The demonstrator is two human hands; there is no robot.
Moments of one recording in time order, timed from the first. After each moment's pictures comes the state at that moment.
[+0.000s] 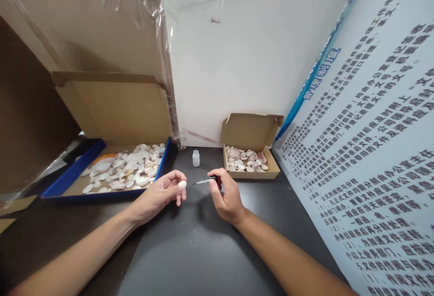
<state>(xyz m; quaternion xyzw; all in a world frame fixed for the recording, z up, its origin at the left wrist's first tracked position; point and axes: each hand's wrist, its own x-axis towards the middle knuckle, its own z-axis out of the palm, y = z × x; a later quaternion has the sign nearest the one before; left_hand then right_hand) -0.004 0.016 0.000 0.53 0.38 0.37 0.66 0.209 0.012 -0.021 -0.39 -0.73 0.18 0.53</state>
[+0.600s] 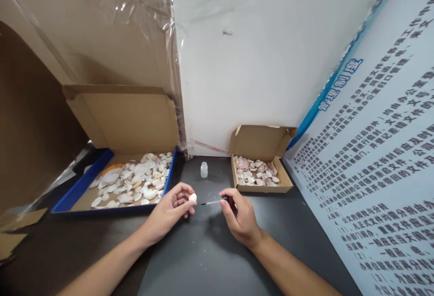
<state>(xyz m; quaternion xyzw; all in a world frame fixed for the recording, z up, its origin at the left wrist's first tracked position) -0.001 0.016 0.000 0.54 0.45 0.39 0.60 0.216 0.009 -0.021 -0.42 -0.76 0.14 0.48</state>
